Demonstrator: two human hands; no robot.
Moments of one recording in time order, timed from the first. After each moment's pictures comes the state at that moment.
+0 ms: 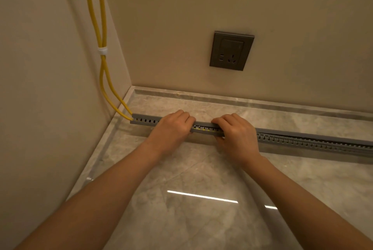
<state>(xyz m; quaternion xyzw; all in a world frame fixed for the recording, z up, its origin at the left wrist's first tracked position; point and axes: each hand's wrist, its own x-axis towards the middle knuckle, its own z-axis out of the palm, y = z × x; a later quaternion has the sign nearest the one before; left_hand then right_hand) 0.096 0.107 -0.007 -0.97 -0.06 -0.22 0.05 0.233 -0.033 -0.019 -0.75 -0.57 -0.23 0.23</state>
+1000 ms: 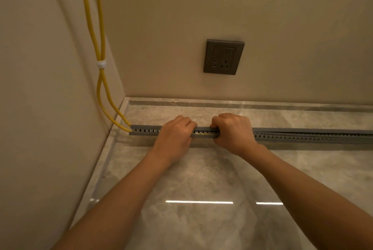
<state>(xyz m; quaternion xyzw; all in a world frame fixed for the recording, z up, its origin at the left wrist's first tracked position) 0.099 0.111 -0.014 -0.96 -0.09 -0.25 -0.06 0.231 -0.014 0.001 -0.80 -0.55 -0.20 0.13</state>
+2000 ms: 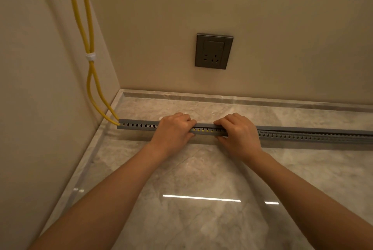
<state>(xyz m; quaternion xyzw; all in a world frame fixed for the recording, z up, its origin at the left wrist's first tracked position) 0.110 0.080 -0.007 -0.97 -0.08 -0.25 -0.01 0.247 -0.069 -0.019 -0.76 -0.56 -0.23 0.21</state>
